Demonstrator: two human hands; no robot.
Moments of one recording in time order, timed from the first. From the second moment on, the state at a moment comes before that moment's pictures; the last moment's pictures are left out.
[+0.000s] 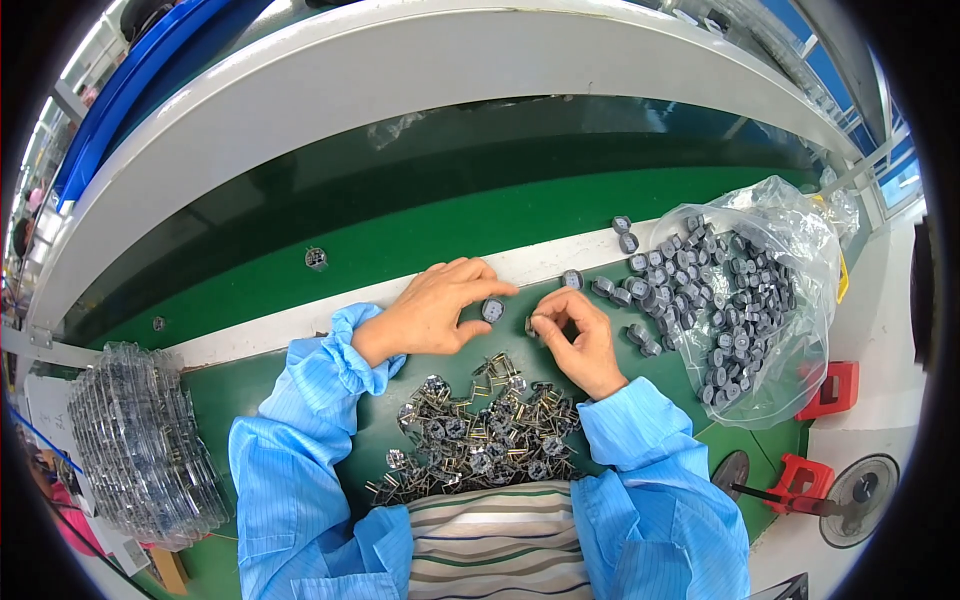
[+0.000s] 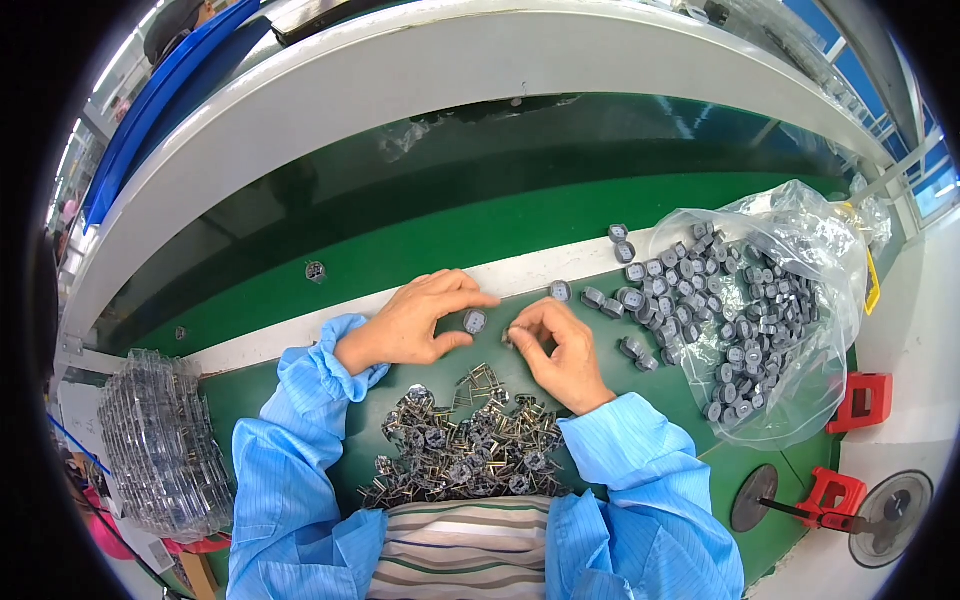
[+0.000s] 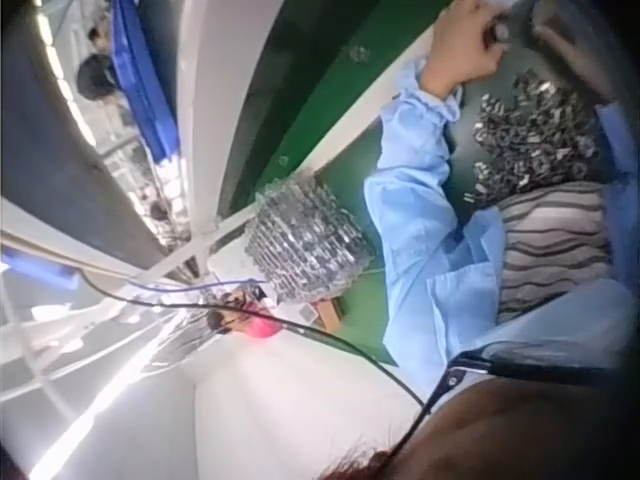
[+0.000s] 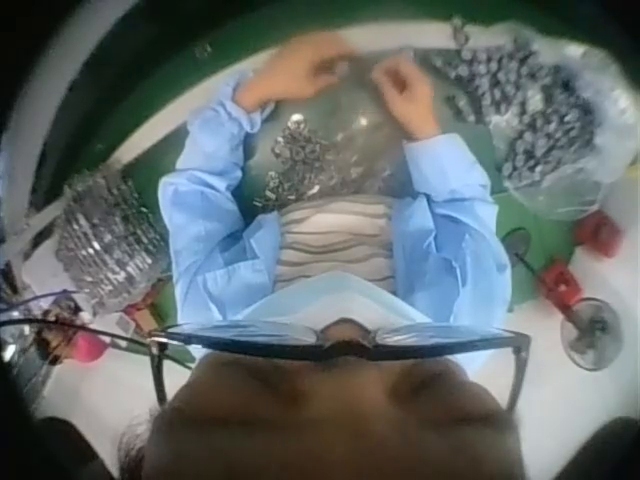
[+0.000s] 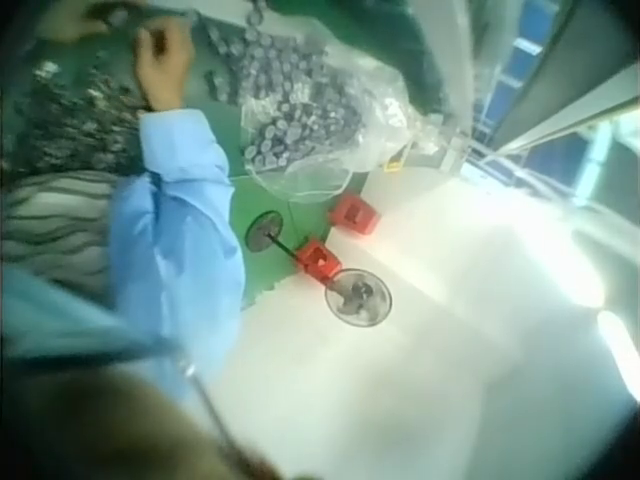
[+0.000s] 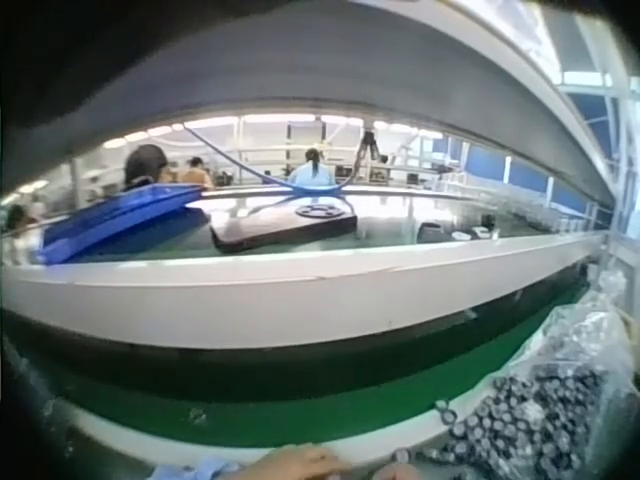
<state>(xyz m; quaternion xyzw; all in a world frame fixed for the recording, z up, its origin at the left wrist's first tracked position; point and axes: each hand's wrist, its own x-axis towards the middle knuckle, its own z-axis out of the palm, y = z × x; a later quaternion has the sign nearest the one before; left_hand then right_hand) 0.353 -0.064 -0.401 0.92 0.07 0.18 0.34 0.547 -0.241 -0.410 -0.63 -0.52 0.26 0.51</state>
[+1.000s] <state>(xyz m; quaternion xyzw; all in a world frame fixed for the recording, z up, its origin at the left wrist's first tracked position) 0.363 -0.087 -0.418 0.91 0.11 0.22 0.34 0.534 -0.220 -0.413 -0.62 -0.66 0.06 0.41</state>
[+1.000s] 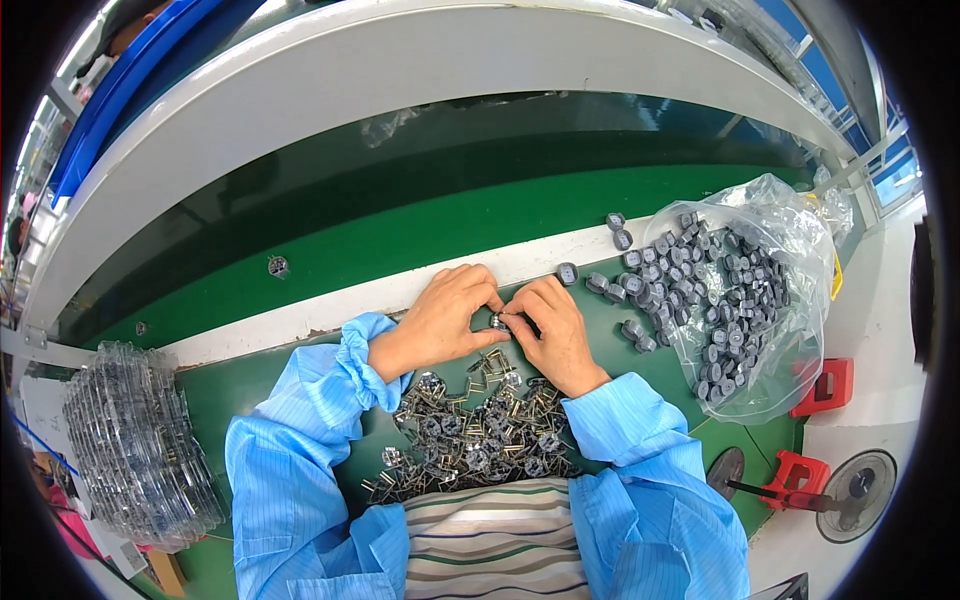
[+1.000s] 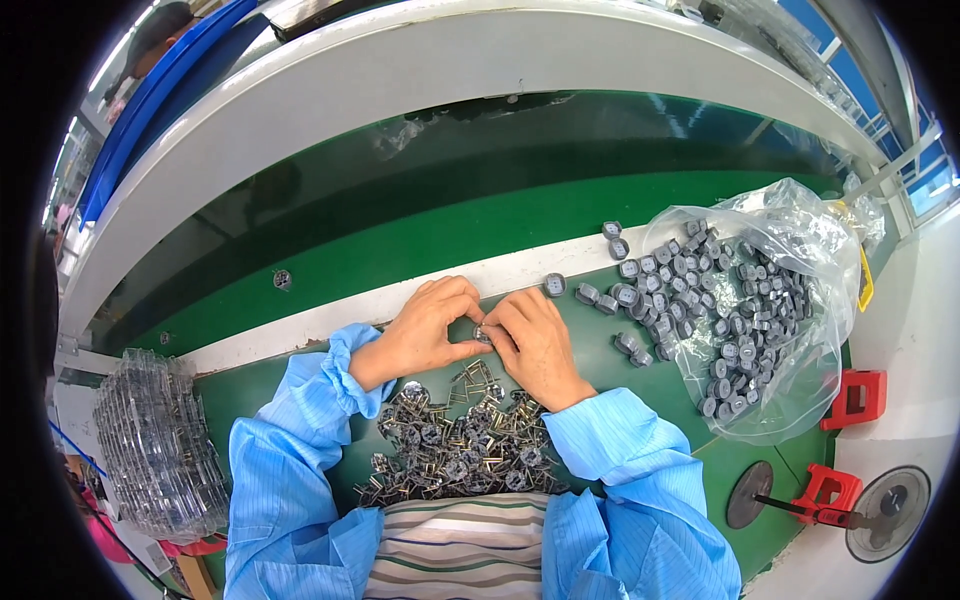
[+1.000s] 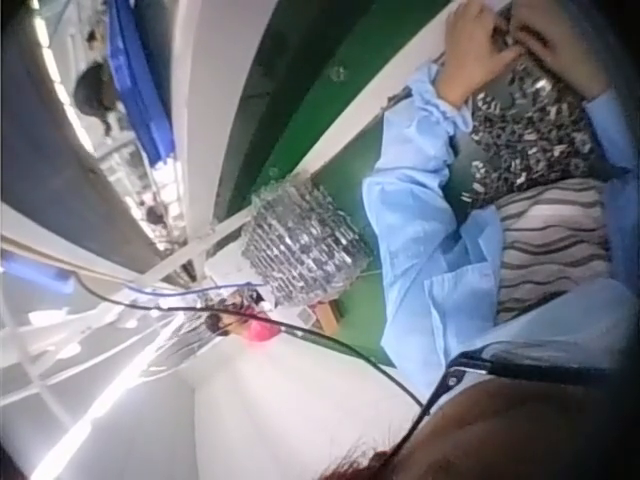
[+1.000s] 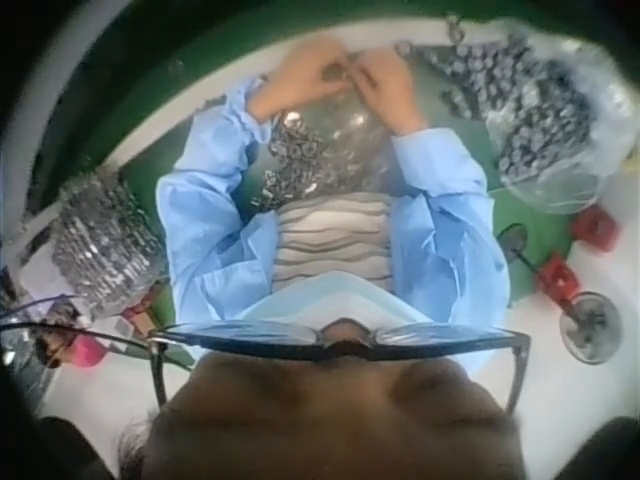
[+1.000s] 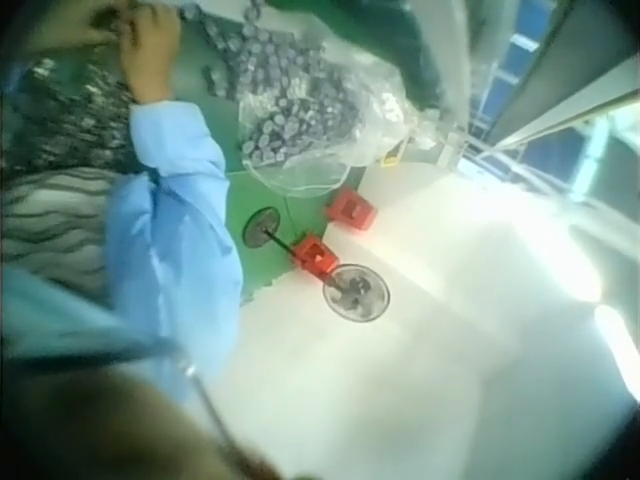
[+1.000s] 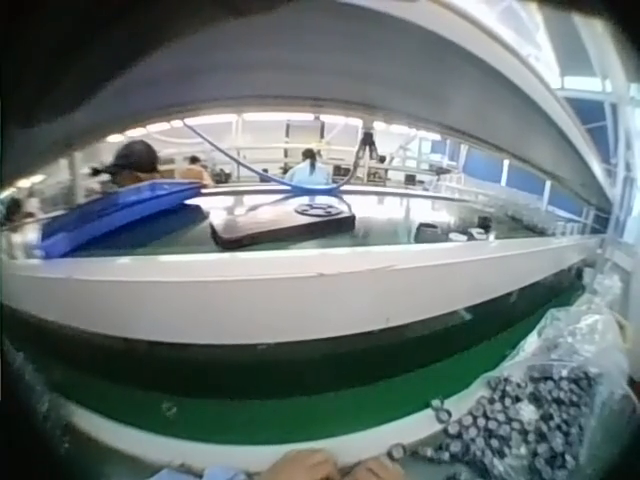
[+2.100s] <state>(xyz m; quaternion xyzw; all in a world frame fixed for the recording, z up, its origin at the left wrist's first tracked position) 0.352 -0.054 -0.405 0.85 0.02 0.17 0.50 0.536 -0.248 -0.389 -0.56 -0.63 0.42 0.35</state>
